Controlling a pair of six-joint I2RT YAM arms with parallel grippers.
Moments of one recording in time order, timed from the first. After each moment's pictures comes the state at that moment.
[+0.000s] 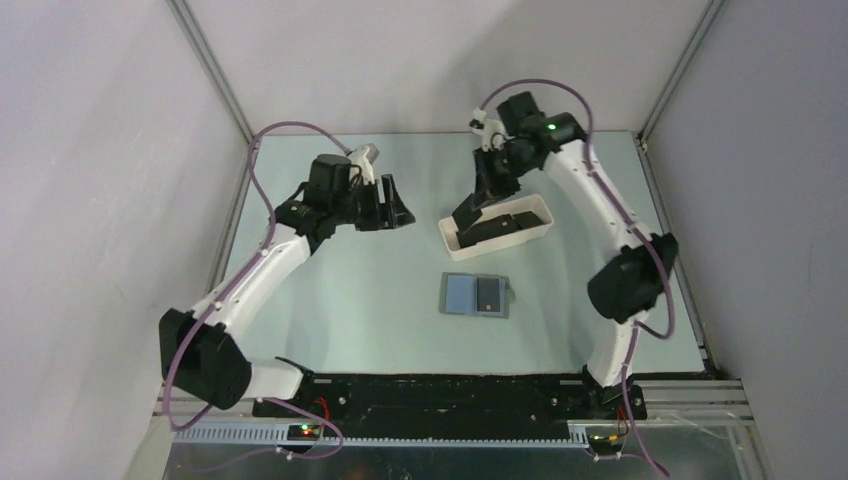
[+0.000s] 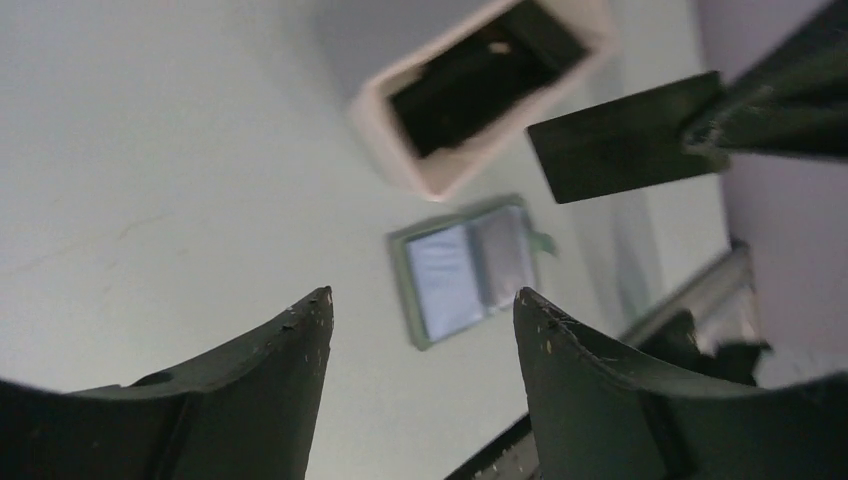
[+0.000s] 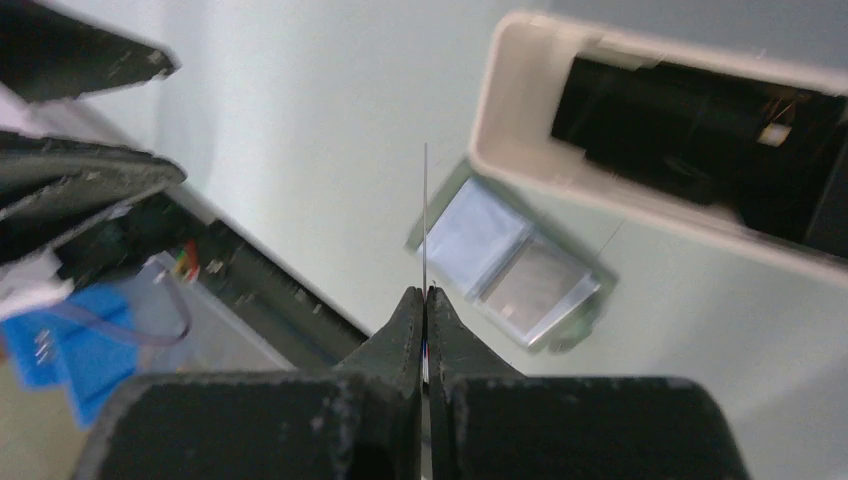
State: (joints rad) left arm -0.39 1.36 1.16 -0.48 0.27 -0.47; right arm 0.48 1.96 2.09 -1.20 -0.35 0.15
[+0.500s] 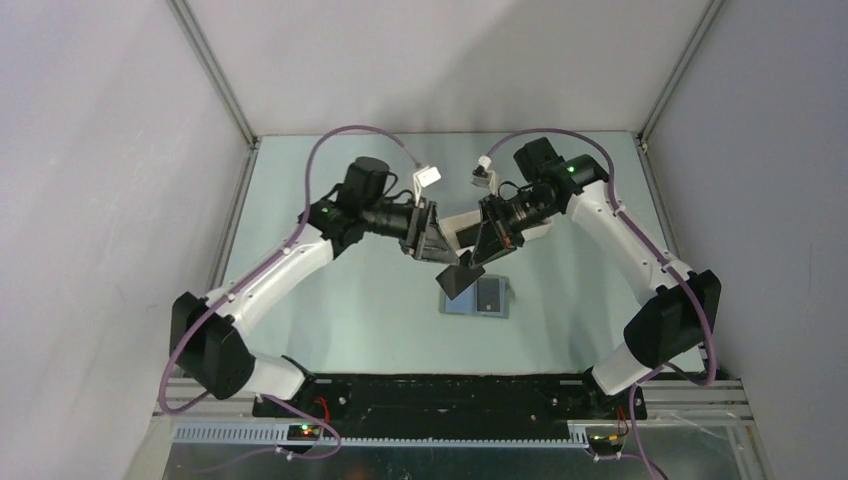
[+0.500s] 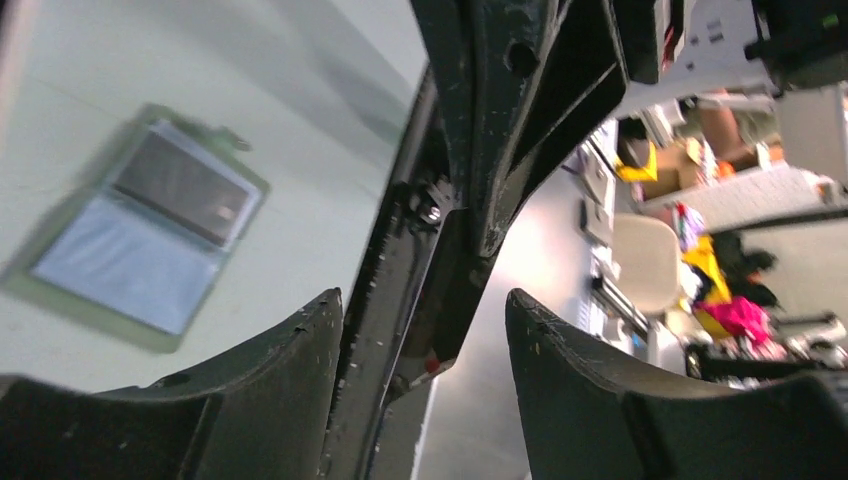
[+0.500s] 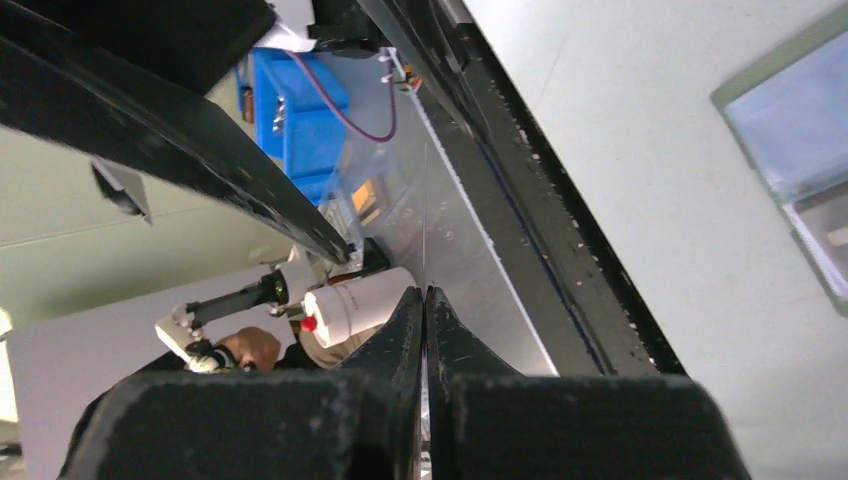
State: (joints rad) left arm -0.57 1.38 1.21 -0.40 0.92 -0.37; right arm 0.45 1.57 1.58 -1.21 -0.97 0.08
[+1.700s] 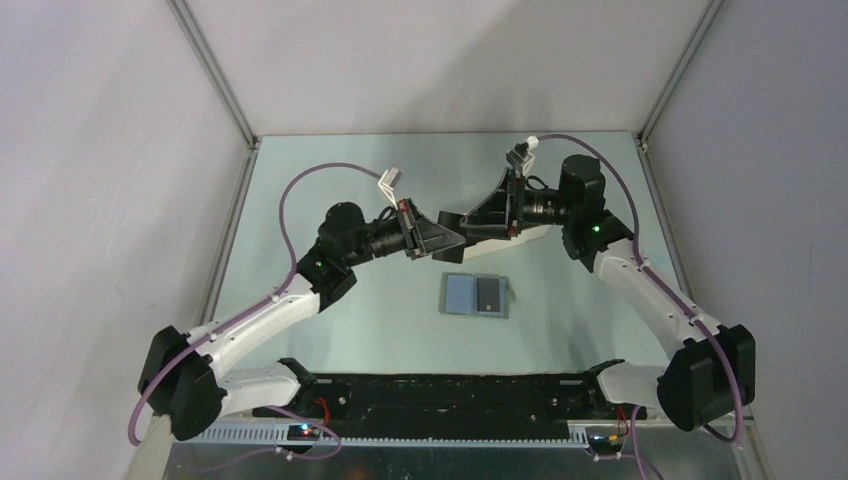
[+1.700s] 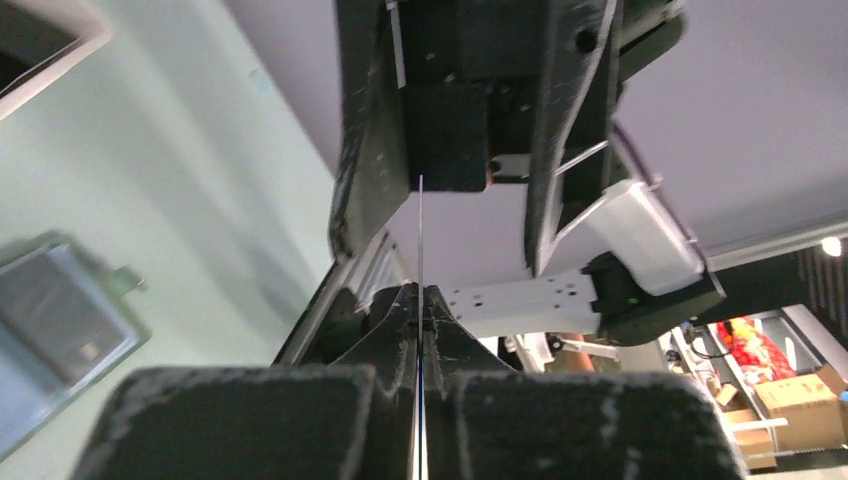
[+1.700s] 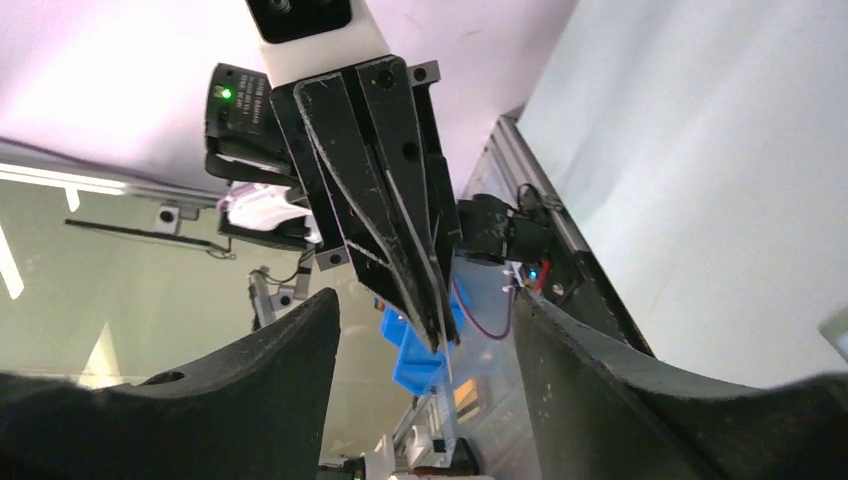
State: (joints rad) left arm -0.69 1.16 0.80 0.34 0.53 -1.06; right arm 0.36 1.24 1.03 0.01 -1.03 1.00
